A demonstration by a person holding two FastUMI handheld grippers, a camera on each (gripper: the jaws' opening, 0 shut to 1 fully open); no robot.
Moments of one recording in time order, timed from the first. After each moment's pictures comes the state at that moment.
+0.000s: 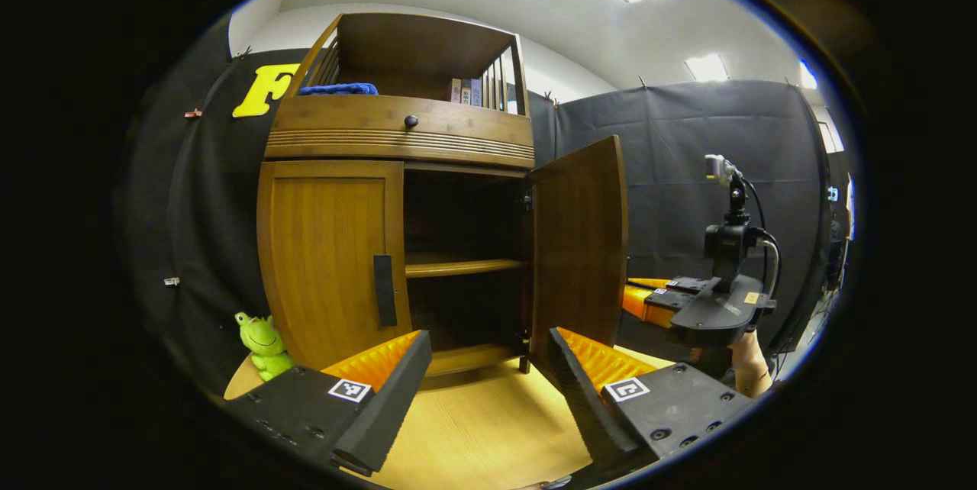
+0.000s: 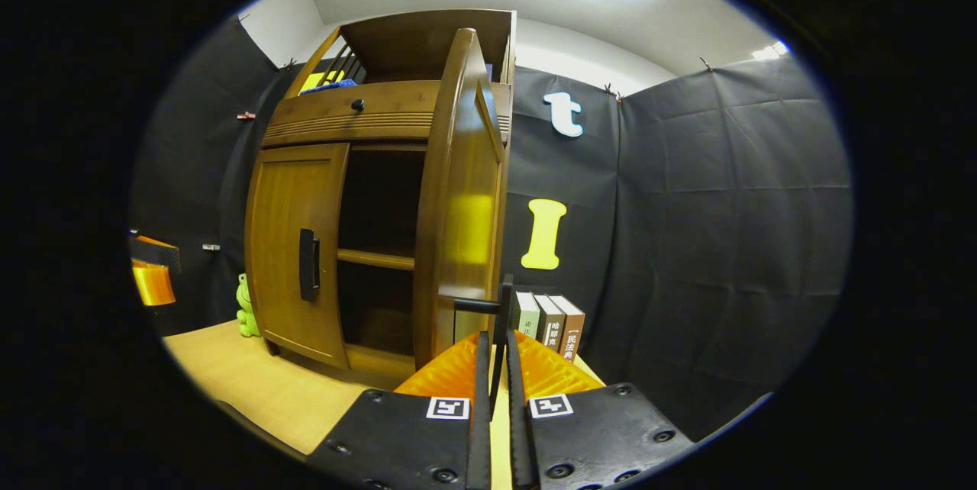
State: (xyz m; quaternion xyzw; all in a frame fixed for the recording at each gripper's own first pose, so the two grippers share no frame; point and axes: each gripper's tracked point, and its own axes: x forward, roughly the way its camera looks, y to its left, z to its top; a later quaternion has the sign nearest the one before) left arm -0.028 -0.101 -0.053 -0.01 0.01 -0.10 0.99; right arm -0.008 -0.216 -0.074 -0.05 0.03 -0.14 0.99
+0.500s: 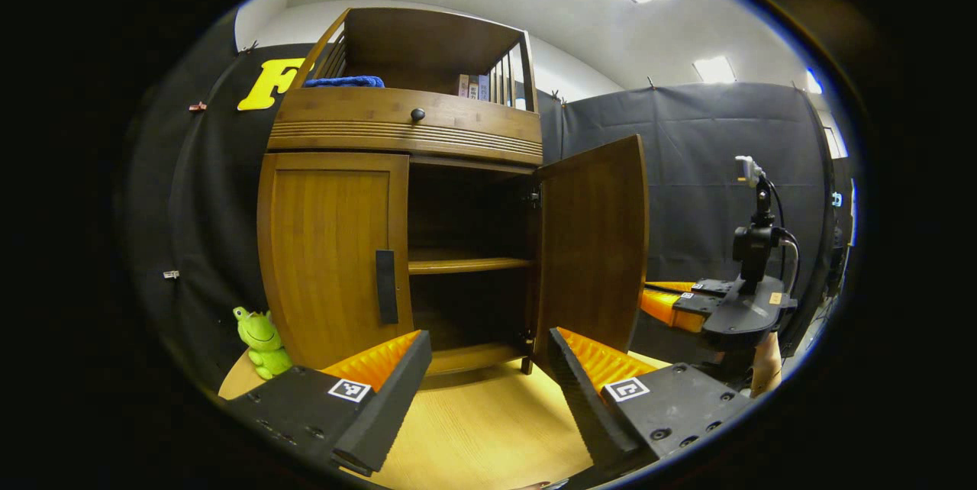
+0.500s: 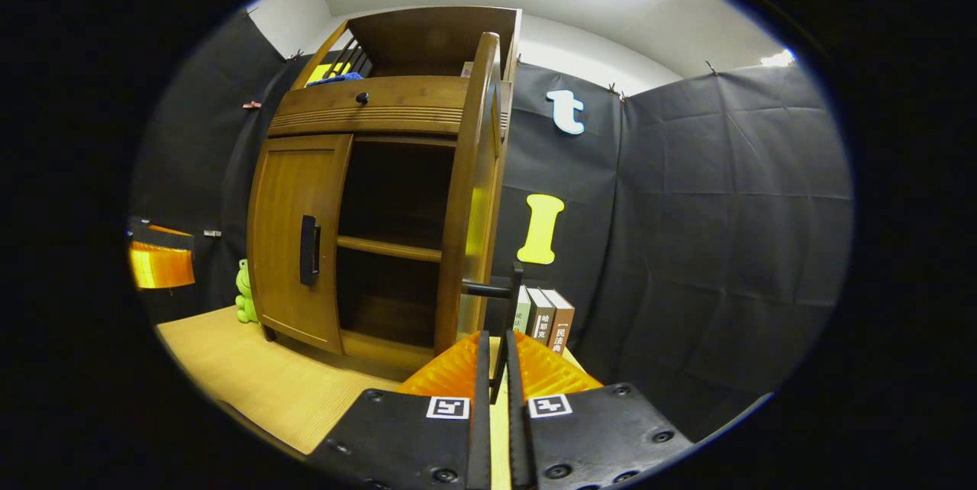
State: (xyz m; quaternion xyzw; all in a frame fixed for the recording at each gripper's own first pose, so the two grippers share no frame) left arm -0.015 -0.099 -0.057 -0.02 0.02 -0.10 1.00; right arm -0.033 -0.231 -0.074 -0.06 0.04 -0.15 0.99
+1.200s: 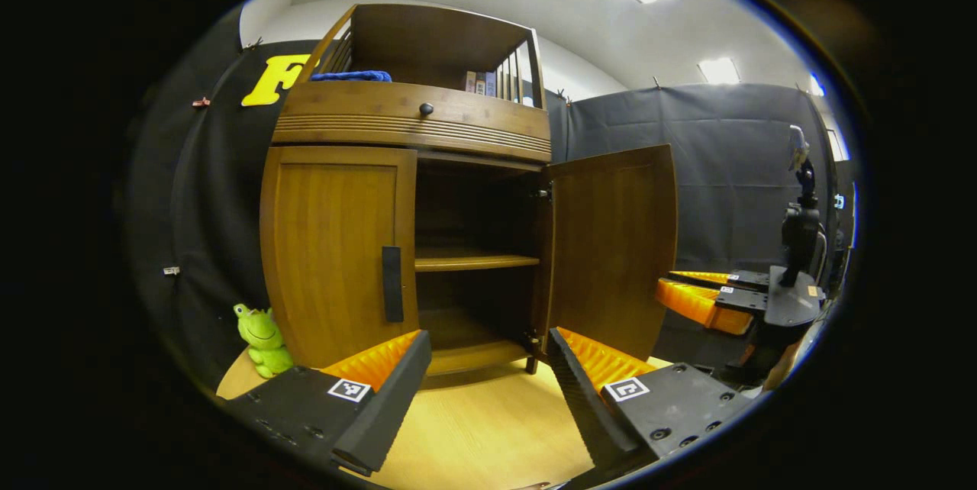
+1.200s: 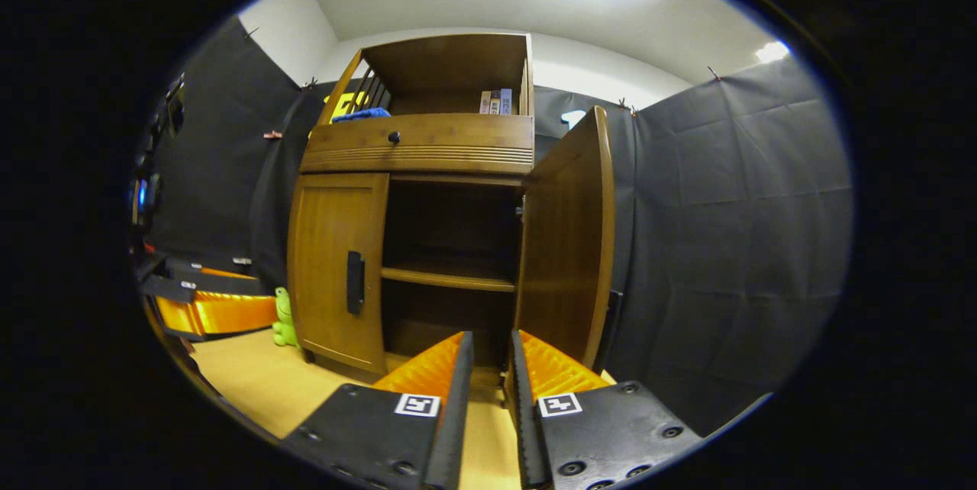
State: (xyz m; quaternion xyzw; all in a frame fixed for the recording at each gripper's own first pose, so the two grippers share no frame) left arm -0.005 -0.078 -0.063 -0.02 0.02 -0.08 1.00; right arm -0.050 -0.163 -0.040 -0.01 -0.01 -0.08 1.00
